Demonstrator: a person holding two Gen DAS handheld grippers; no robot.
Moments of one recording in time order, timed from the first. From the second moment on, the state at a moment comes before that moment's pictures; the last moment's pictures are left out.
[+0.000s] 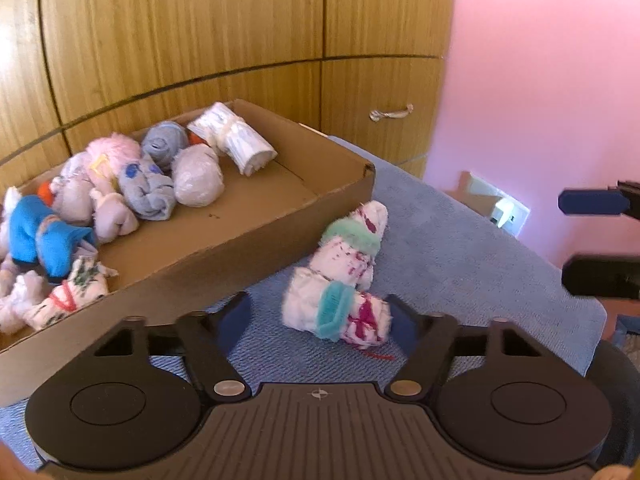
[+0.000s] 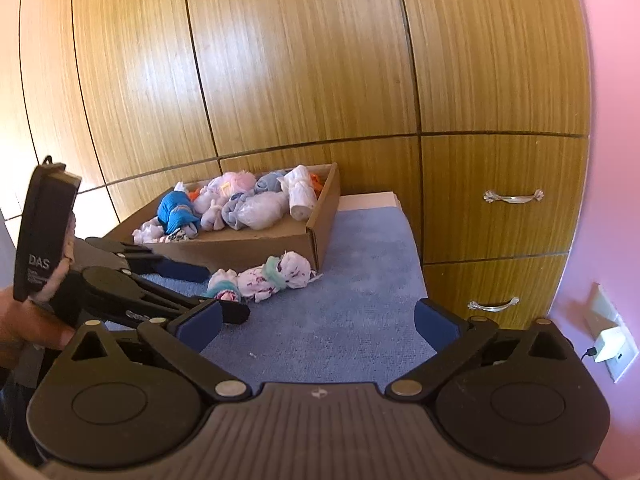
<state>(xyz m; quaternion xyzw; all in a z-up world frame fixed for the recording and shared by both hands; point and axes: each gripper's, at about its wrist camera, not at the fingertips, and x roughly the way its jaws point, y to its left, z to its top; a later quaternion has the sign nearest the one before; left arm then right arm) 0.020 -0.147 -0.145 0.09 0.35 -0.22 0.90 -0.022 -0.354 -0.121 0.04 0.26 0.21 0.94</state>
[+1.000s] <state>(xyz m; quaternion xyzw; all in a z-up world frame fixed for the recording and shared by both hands) -0.009 -0.072 -0.135 0.06 0.34 -0.14 0.93 0.058 -0.250 -0.145 -0.11 0.31 0.23 0.92</state>
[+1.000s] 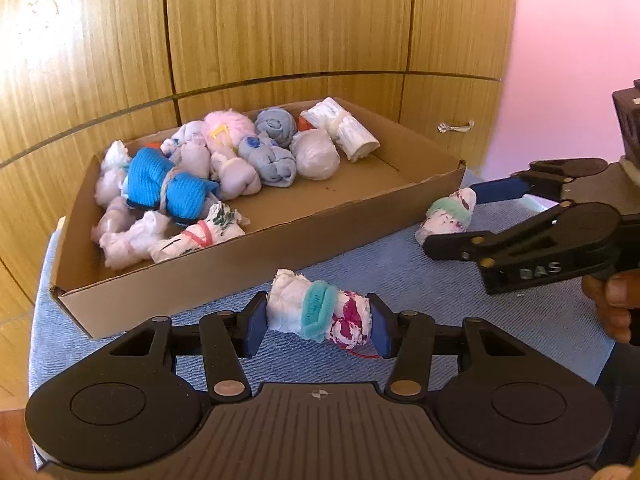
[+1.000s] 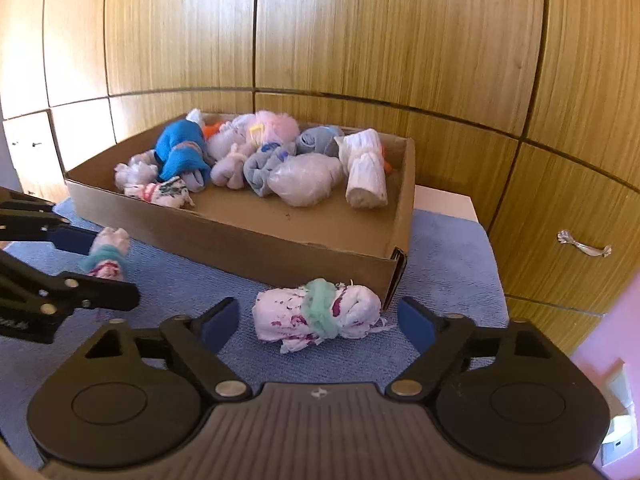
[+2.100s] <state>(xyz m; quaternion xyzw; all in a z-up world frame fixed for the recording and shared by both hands) 0.017 -0.077 -0.079 0.07 0.32 -0.14 0.93 0.049 -0.272 -0.060 -0.08 0.25 0.25 0.93</state>
